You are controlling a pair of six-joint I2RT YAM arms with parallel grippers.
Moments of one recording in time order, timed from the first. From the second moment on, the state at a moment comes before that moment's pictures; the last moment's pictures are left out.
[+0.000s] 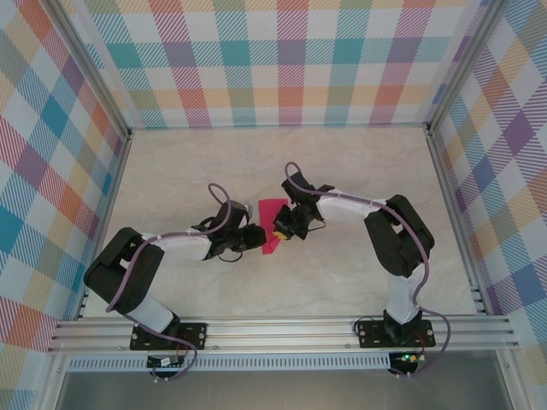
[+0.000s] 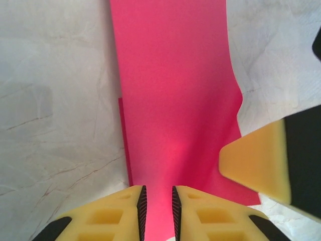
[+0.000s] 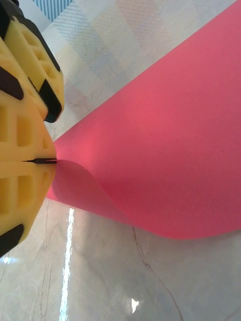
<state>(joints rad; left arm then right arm) -0.60 1.57 0.65 0.06 0.26 -0.76 0.68 1.91 1.24 -0.51 -0.43 1.15</state>
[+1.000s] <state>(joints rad) -0.55 1.66 0.69 0.21 0.19 -0.73 0.68 1.97 1.32 -0.56 -0.44 1.20</state>
